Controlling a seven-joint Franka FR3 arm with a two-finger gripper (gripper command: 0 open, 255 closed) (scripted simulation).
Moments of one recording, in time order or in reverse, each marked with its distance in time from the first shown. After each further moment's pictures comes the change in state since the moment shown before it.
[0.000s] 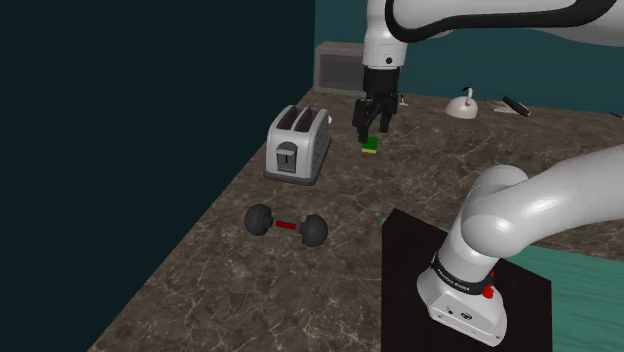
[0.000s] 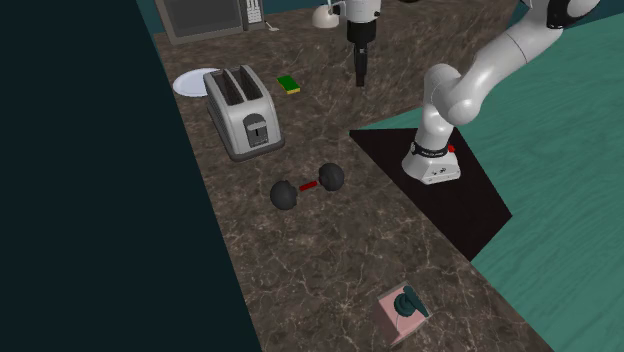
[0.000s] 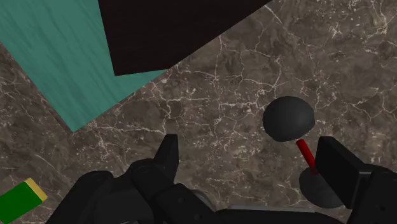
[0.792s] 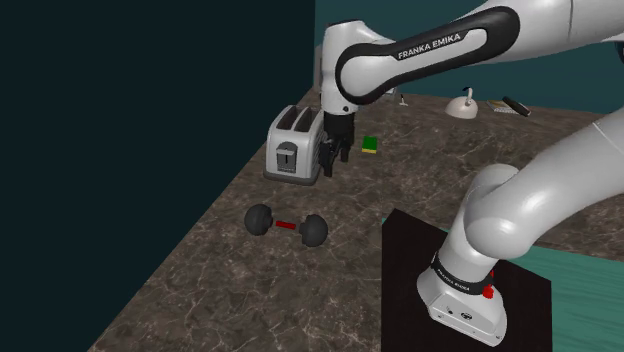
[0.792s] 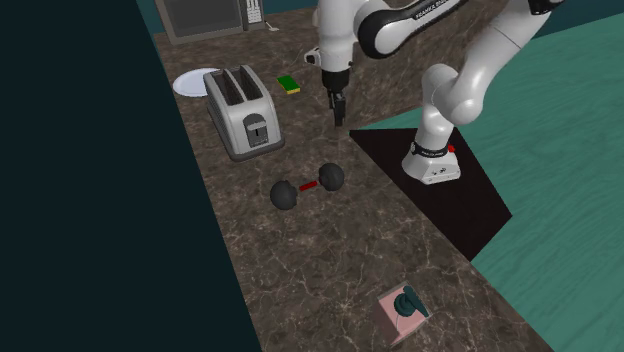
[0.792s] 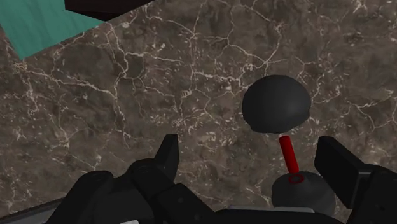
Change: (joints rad) arm 0.086 0.245 0.045 -0.095 0.021 0.359 -0.102
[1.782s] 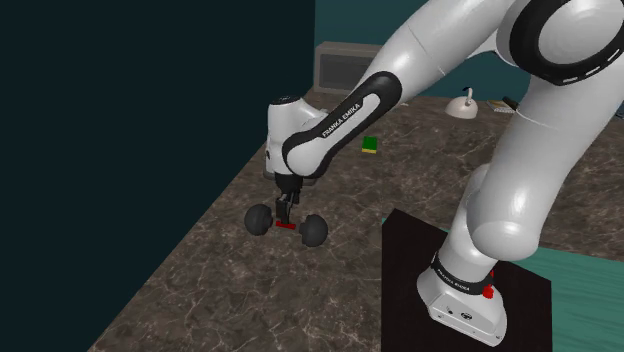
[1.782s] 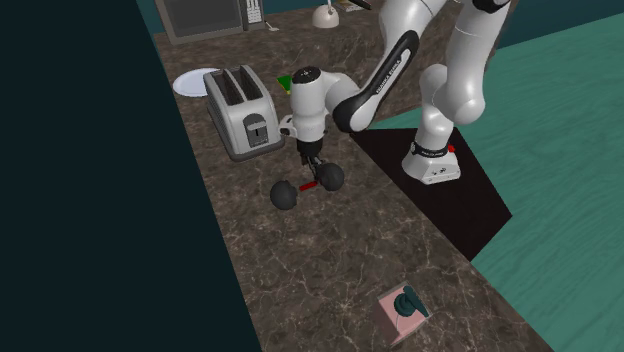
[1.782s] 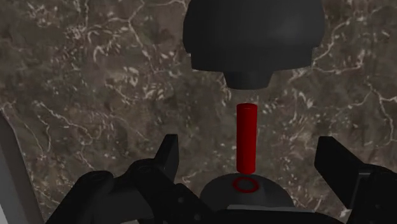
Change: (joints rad) arm 0.105 0.506 0.096 0.077 -0.024 0.462 -0.106
